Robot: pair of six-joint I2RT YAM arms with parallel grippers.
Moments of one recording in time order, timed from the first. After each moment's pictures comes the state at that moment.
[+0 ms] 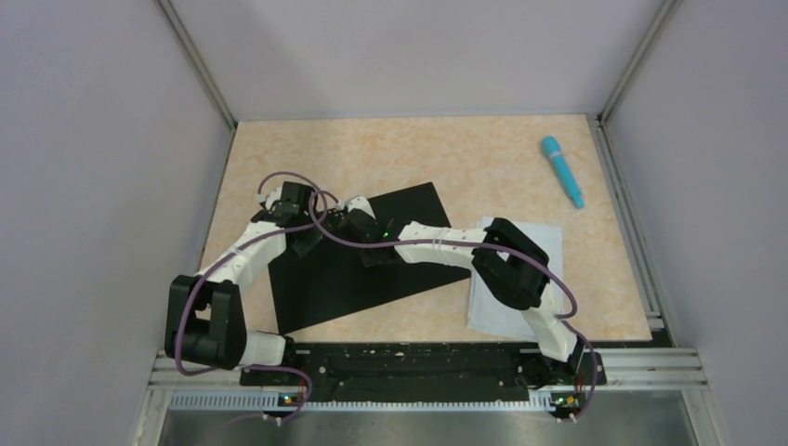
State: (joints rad) left arm -0.18 1.37 0.85 -0.55 -0.20 -0.89; right arm 1.07 2.14 1.58 -0.39 0.31 0.39
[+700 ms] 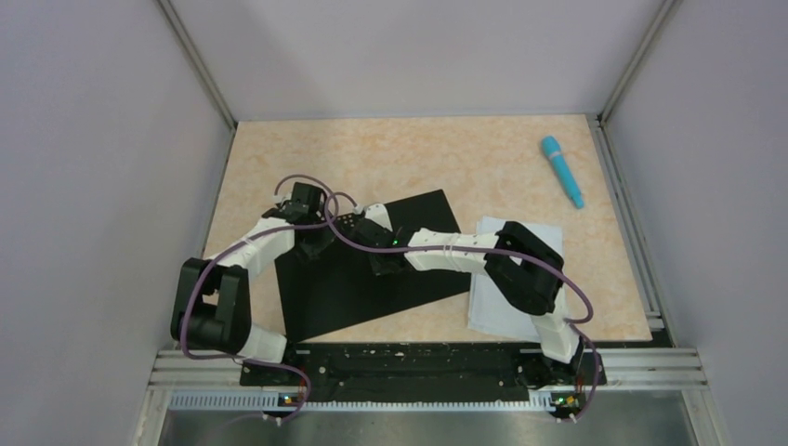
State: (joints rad) left arm -0.21 1.45 0.85 -0.50 -0.09 -0.88; right arm 1.09 2.06 1.46 -0.44 0.37 0.56
